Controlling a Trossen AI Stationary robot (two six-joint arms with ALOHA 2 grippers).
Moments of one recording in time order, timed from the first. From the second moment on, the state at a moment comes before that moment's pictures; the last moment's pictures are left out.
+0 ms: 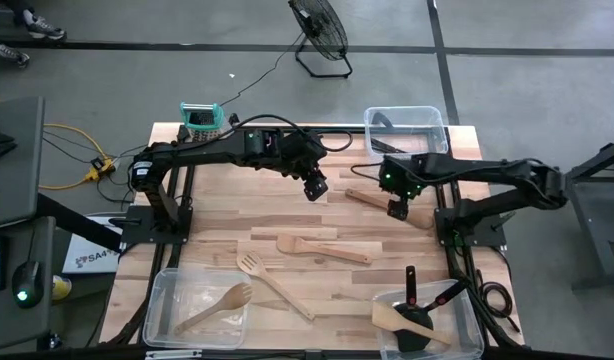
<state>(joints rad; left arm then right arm) 0.13 1.76 1.83 -0.88 -0.14 -0.33 -0.34 1.23 0.76 -0.91 0.02 0.06</state>
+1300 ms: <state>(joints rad) 0.13 1.76 1.83 -0.89 -0.14 -0.32 -0.34 1.62 0.77 -0.79 -0.03 0.08</state>
